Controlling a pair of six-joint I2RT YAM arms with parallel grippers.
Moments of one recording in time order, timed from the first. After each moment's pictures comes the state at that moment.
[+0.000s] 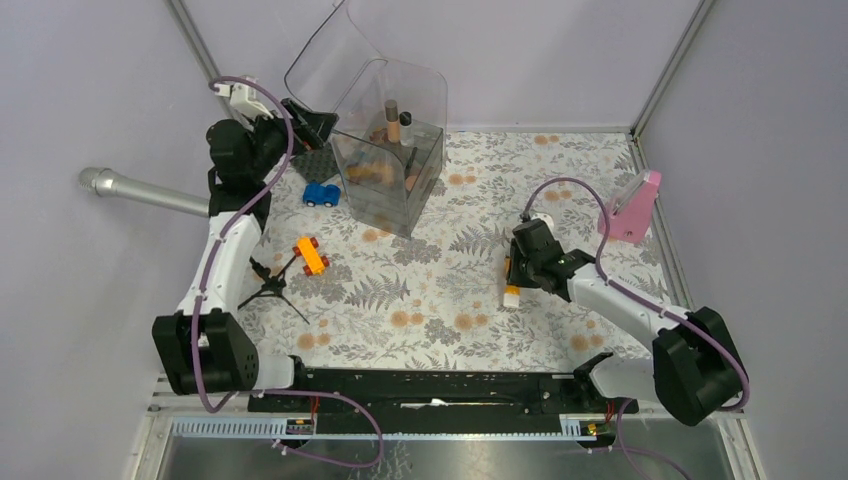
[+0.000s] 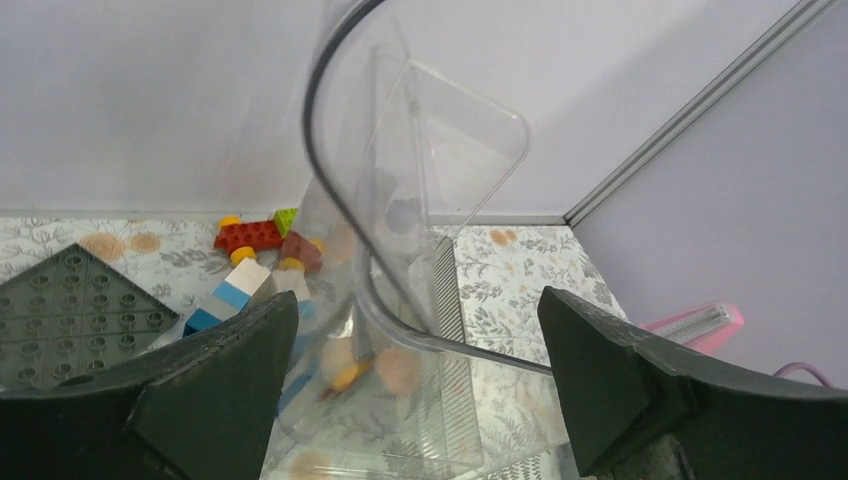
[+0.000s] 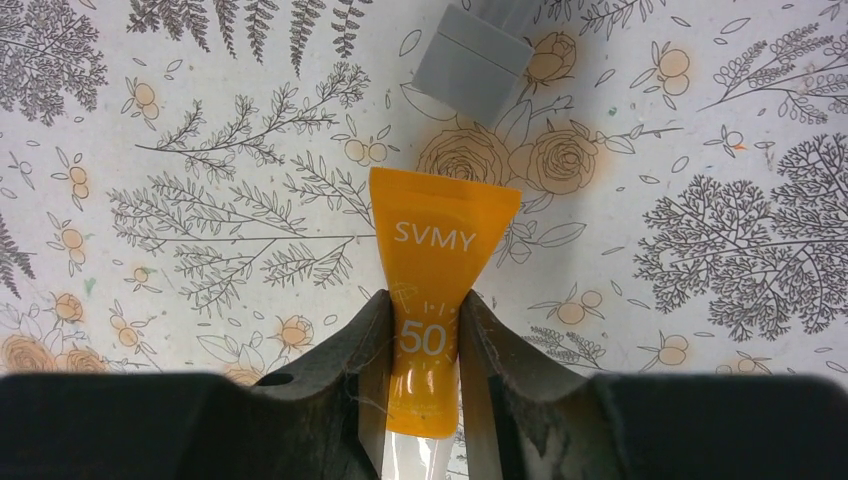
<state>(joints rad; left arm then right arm) 0.07 1.37 1.19 0.22 0.51 -0.53 0.52 1.27 0.70 -0.40 0.16 0.55</state>
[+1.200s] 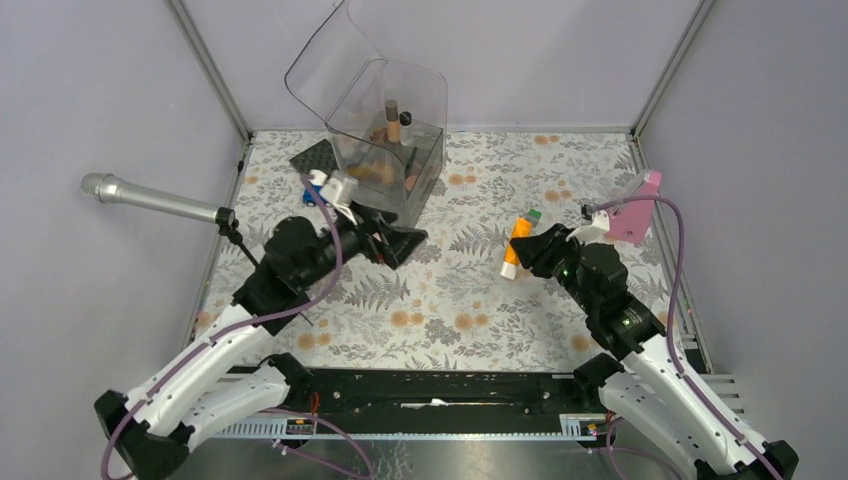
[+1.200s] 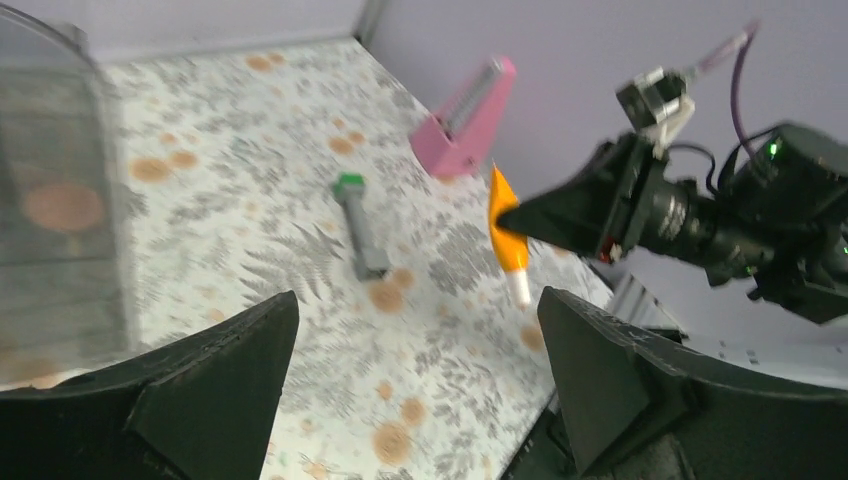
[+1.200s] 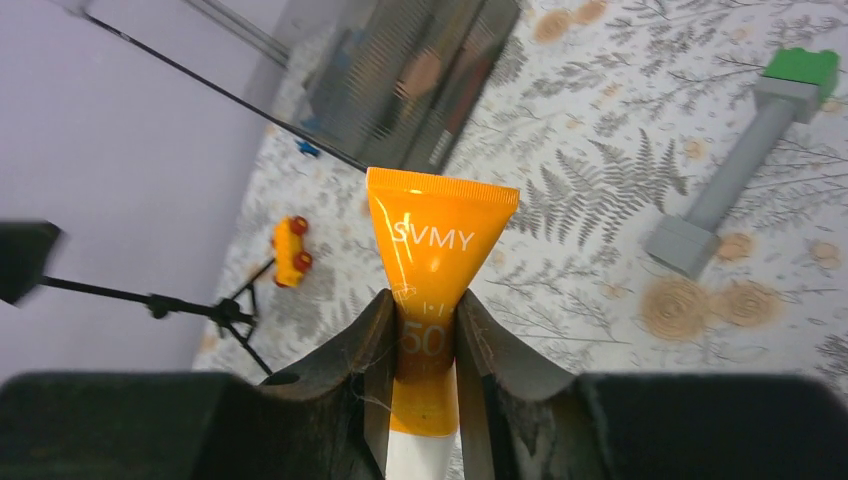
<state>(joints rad) -0.61 0.81 0.84 -0.01 0.23 -0.45 0.52 0.64 0.58 -0.21 0.09 0.69</state>
